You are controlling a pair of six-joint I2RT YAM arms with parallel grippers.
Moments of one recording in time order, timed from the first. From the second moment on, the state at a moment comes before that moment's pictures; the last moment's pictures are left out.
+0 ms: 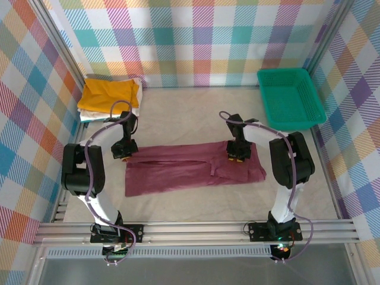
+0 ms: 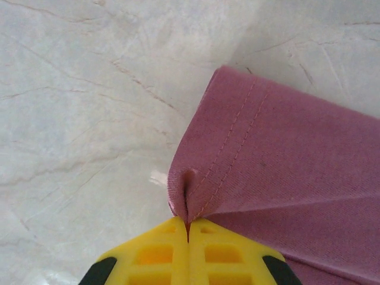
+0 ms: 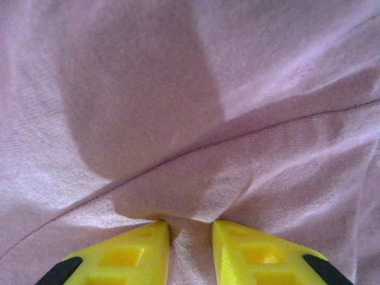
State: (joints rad) left arm -0.10 1.73 1.19 -0.97 -0.25 -0.47; right arm 0.37 1.89 1.23 -0.86 -0.01 0.58
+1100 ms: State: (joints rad) left arm -0.19 1.71 1.15 -0.83 -0.05 -0.47; right arm 0.35 2.20 1.90 -0.89 -0.10 0.47
